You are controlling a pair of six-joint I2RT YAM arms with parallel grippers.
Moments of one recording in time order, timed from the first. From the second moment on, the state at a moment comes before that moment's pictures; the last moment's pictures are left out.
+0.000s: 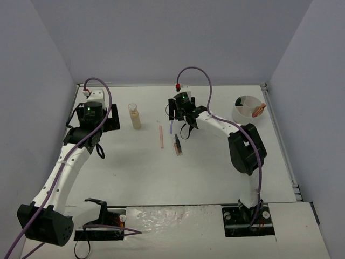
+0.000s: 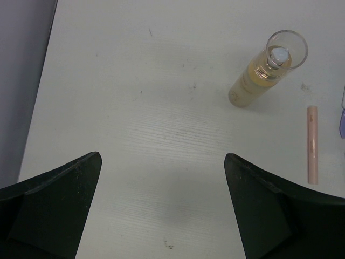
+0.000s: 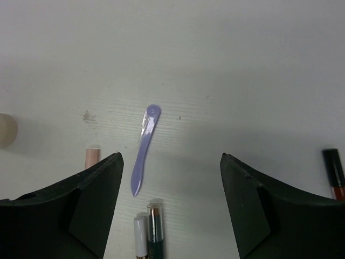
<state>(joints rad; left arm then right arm) -0.20 1.12 1.10 -0.58 -0.30 -0.17 0.59 1.98 1.48 -0.19 0.30 0.36</state>
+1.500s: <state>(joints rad) -0.19 1.12 1.10 -0.58 -0.27 -0.17 0.67 2.35 1.81 -0.30 0.41 0.44</state>
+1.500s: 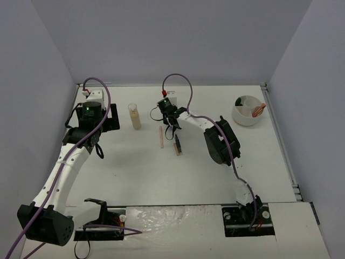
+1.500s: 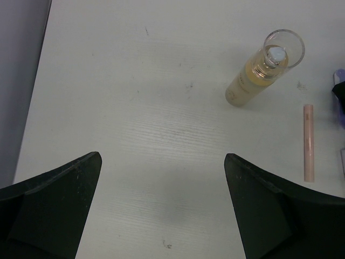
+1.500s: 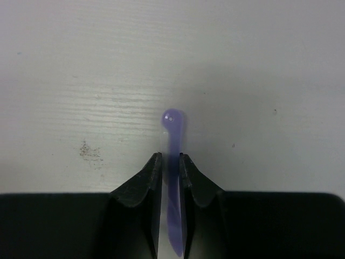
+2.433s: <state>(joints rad) -0.19 1.11 1.10 -0.58 -0.27 -0.17 0.02 1.73 1.33 -0.02 -0.20 -0.36</state>
